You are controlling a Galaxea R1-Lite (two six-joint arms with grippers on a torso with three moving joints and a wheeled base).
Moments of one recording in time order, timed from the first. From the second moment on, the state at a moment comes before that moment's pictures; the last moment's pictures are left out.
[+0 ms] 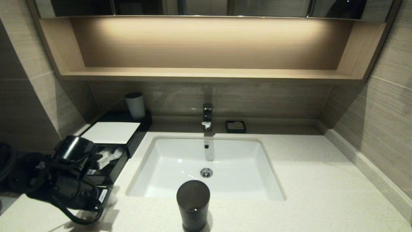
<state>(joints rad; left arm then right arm) -0.08 1.71 -0.72 0.17 0.00 0.03 0.00 0.00 0.00 0.00 0.00 -0.01</state>
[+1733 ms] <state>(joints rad) -0.05 1.52 -0.73 -0.13 0.03 0.13 0.00 0.00 0.00 0.00 0.00 -0.01</state>
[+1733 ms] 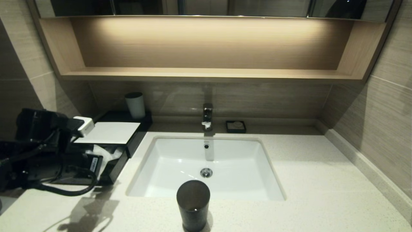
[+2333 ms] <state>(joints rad) -0.02 1.55 -0.79 -0.19 0.03 0.14 0.00 0.00 0.00 0.00 0.00 -0.01</state>
